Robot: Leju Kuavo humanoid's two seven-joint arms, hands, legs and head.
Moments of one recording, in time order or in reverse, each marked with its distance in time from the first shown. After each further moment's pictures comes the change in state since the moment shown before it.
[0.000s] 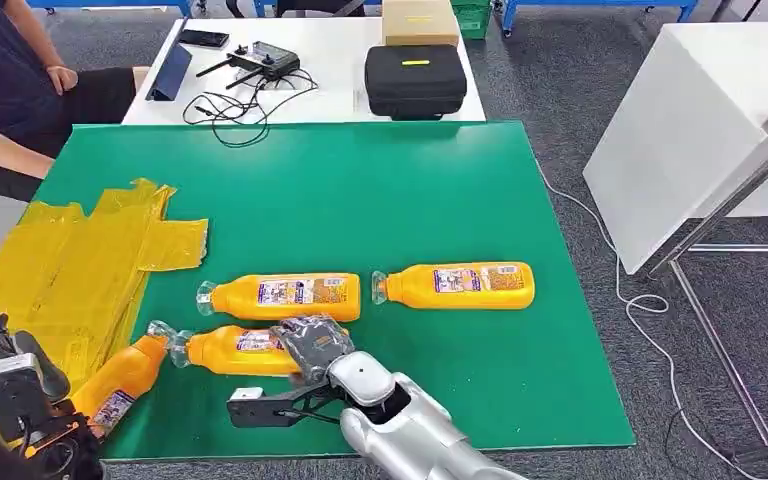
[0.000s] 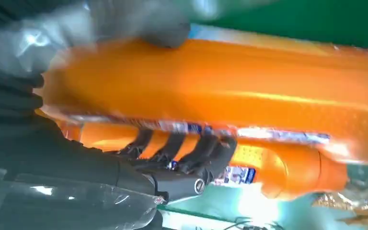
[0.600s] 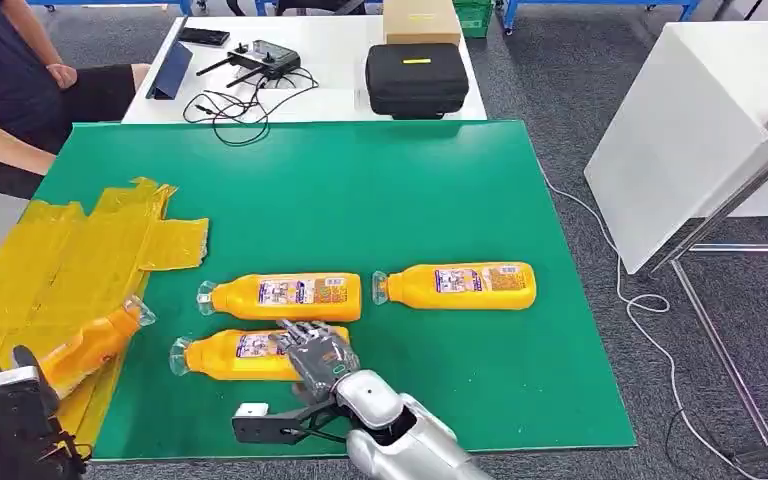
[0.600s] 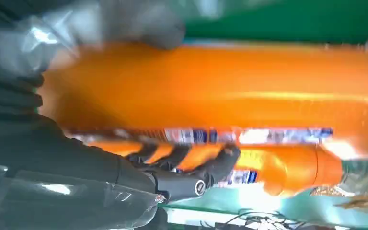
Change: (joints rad) left arm 0.033 -0.006 0.074 0.003 -0.096 -0.008 0.000; right arm 0.065 -0.023 0.005 -0.036 -0.022 -0.126 -0.013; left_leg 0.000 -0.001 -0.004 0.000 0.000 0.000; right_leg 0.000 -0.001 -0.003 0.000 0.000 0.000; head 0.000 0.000
